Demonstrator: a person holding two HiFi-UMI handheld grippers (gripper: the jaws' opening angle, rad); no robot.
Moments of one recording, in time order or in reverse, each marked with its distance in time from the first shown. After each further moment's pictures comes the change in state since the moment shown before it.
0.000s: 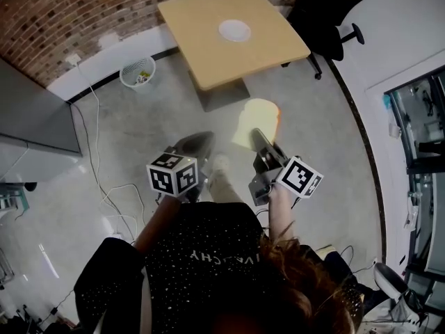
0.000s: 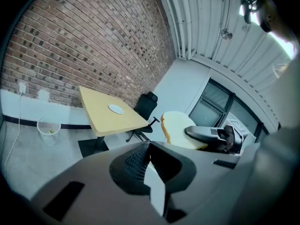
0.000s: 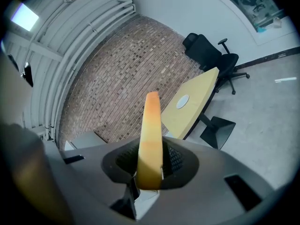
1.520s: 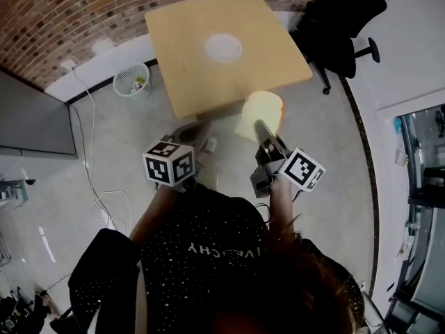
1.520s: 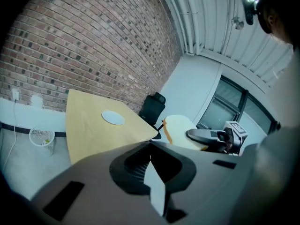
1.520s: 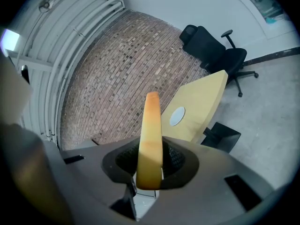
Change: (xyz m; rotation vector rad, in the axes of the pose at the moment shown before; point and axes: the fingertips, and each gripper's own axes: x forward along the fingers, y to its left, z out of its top) left arm 0.190 0.029 0.087 0.006 -0.024 0.099; right arm 0.094 -0.117 0.169 0.035 0.050 0.026
